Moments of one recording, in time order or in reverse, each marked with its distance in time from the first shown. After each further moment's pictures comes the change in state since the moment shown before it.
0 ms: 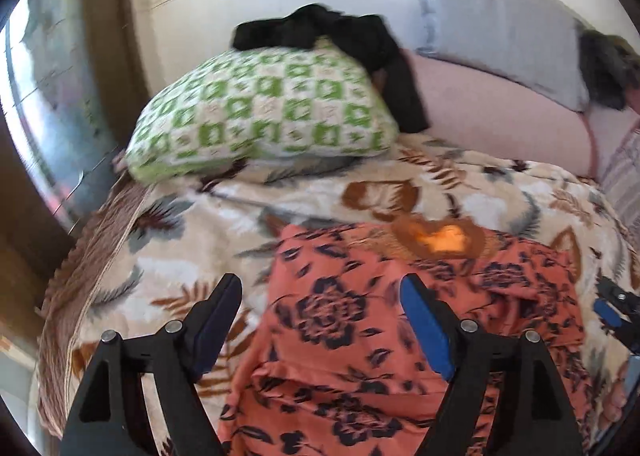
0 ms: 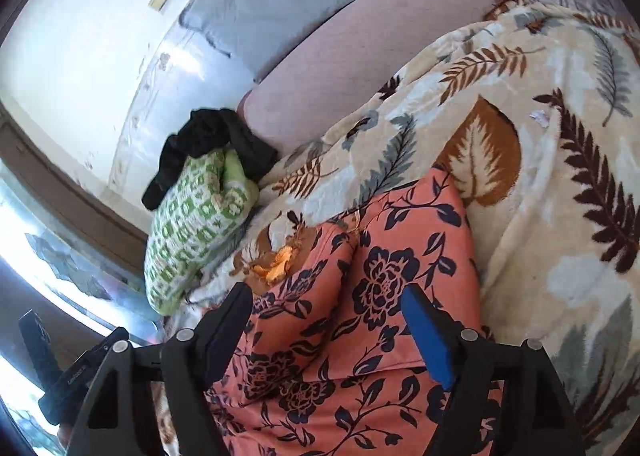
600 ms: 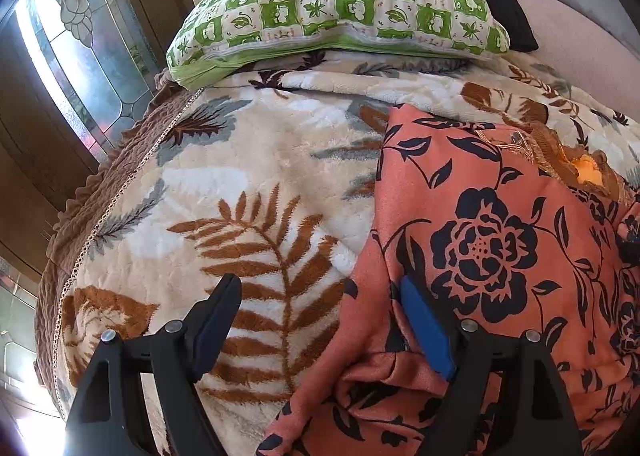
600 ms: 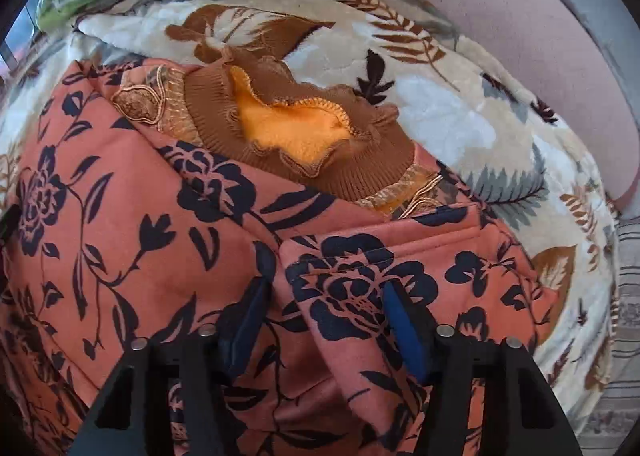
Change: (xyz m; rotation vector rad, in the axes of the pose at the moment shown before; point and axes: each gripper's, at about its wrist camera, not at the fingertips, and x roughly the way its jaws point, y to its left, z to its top) left arm 0.106 0.038 -0.053 -0.027 0.180 0.198; right arm 0.193 0.120 -0.016 -0.681 0.552 -0.443
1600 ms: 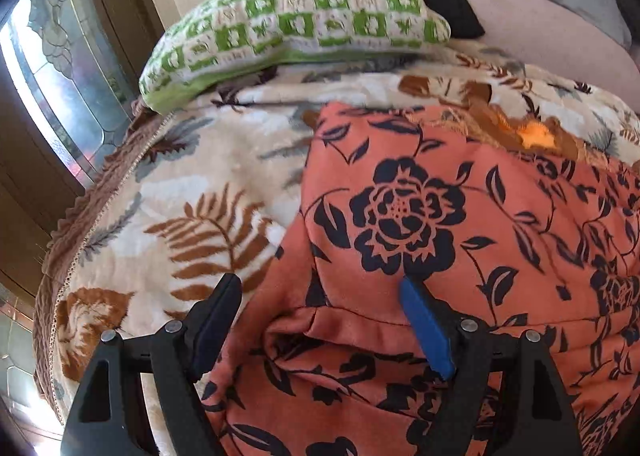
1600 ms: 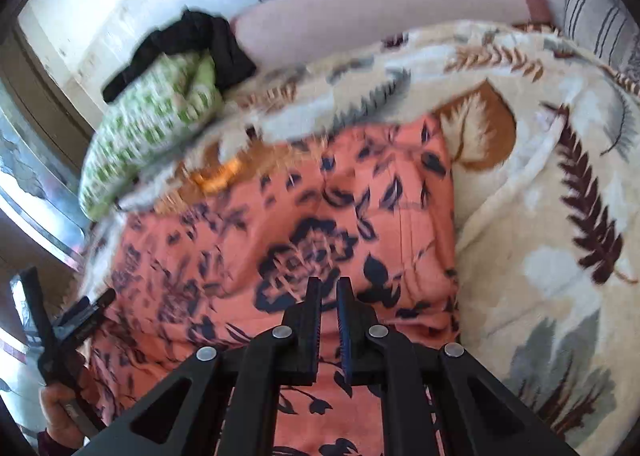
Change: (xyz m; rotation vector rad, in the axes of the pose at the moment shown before) left arm -0.020 -0.040 -0.021 0.115 -0.052 -0.041; right arm -0.023 -0.111 -0.176 0.486 -0.242 0.243
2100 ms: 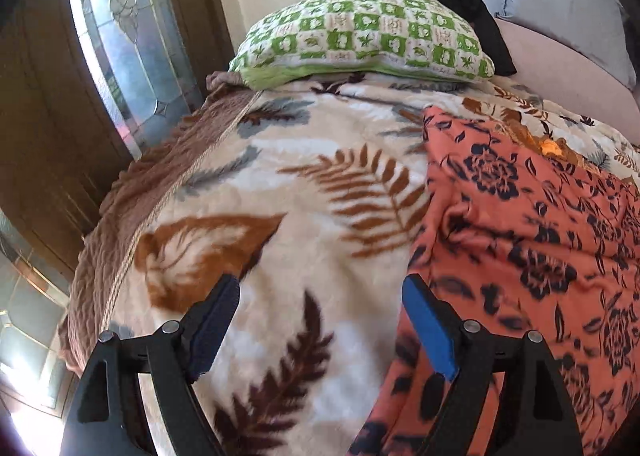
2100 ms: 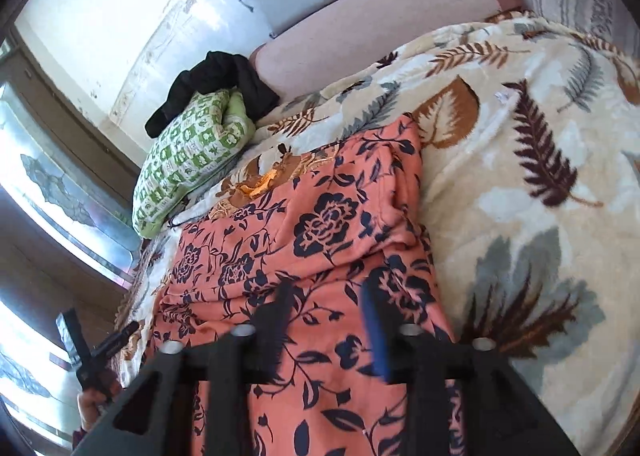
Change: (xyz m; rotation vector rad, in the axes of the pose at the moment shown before) left arm -0.075 0.131 -0.088 -0.133 -0.054 -0.017; right arm -0.116 -0.039 -0.077 0.160 -0.234 0.223
